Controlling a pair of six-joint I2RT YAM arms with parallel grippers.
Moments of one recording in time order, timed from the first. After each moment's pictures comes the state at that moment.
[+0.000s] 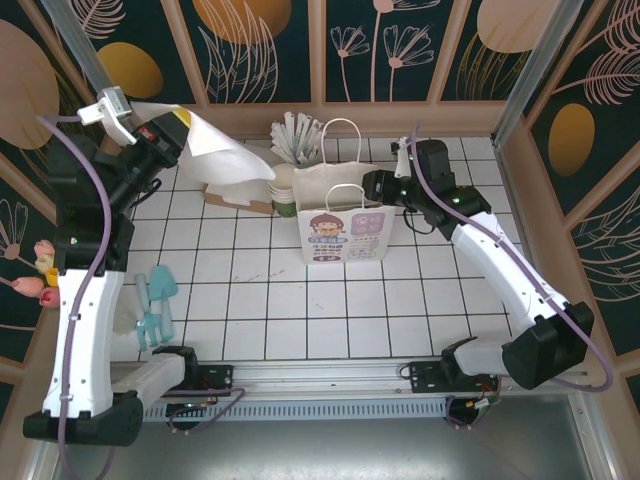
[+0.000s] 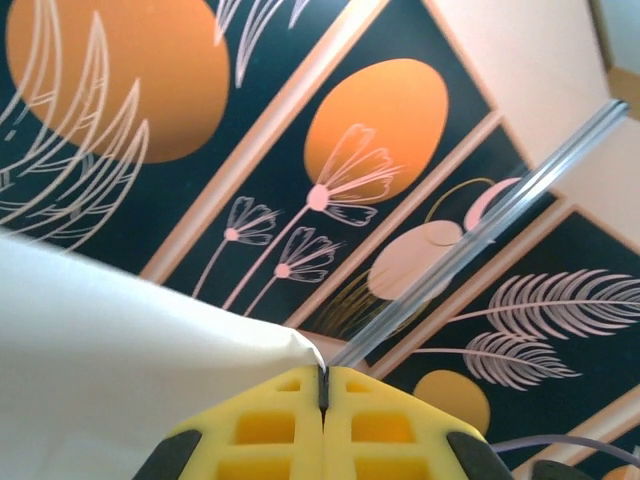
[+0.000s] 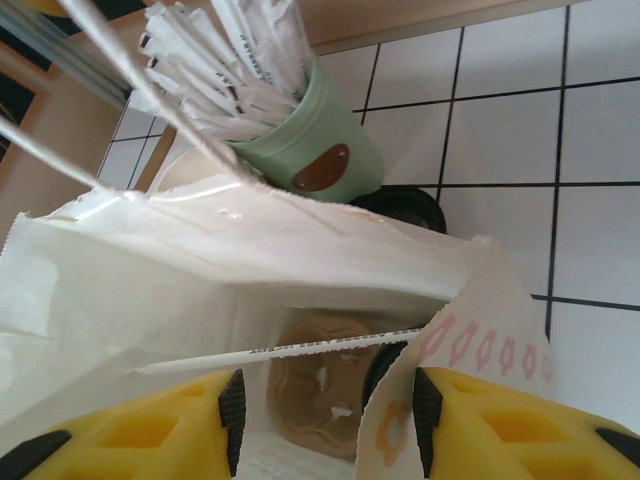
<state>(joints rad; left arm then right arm) -0.07 1.03 1.44 -0.30 0.45 -0.80 0.45 1.32 1.29 -0.58 -0.19 0.43</state>
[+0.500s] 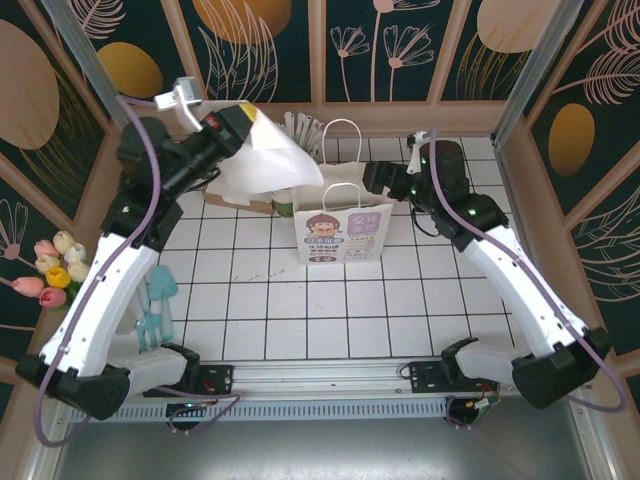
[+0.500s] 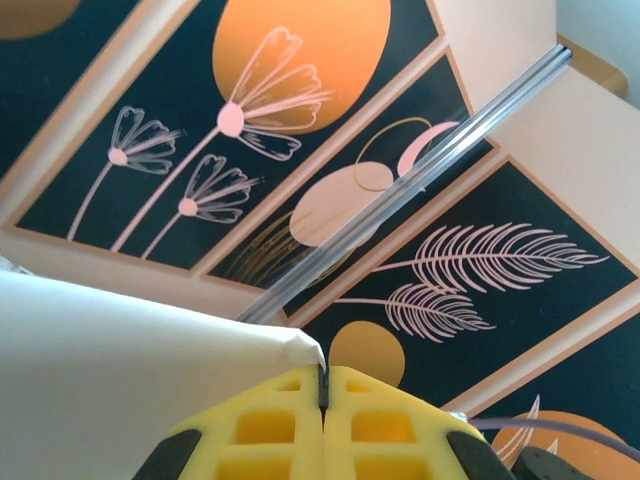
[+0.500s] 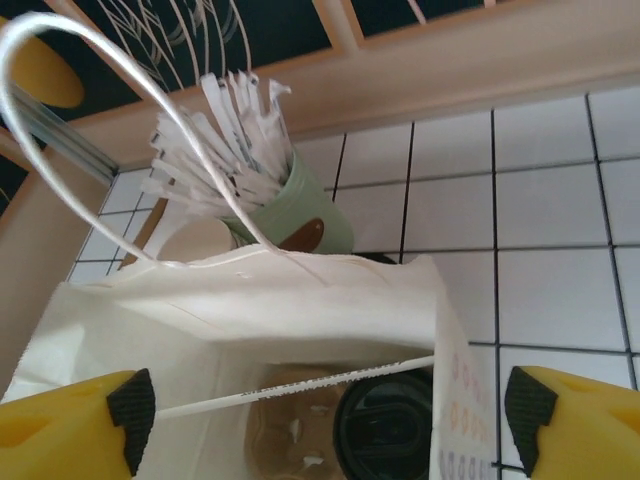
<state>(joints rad) -0.41 1.23 1.49 -0.19 0.29 -0.88 0.47 1.19 1.29 -0.57 -0.01 0.43</state>
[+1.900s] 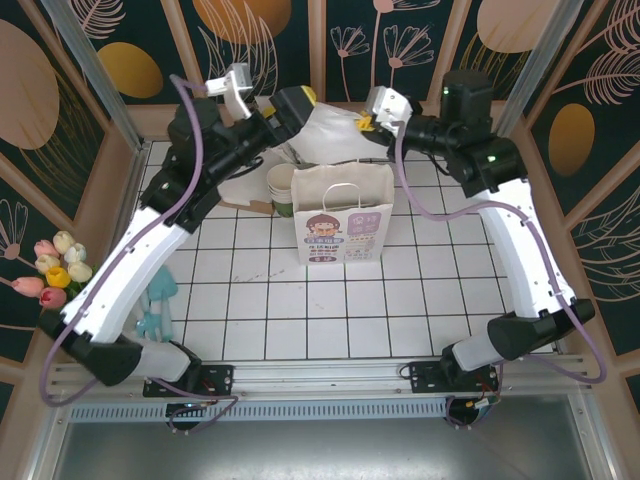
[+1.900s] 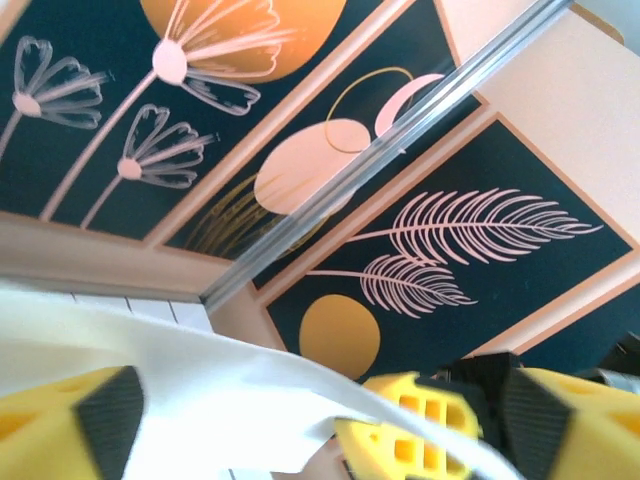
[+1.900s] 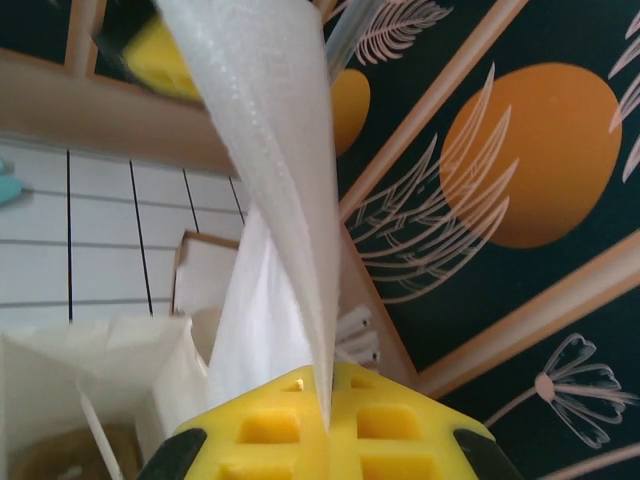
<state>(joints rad) -0.60 1.36 1.65 -0.23 0.15 -0.83 0.37 1.48 1.90 -0.73 -0.64 -0.79</state>
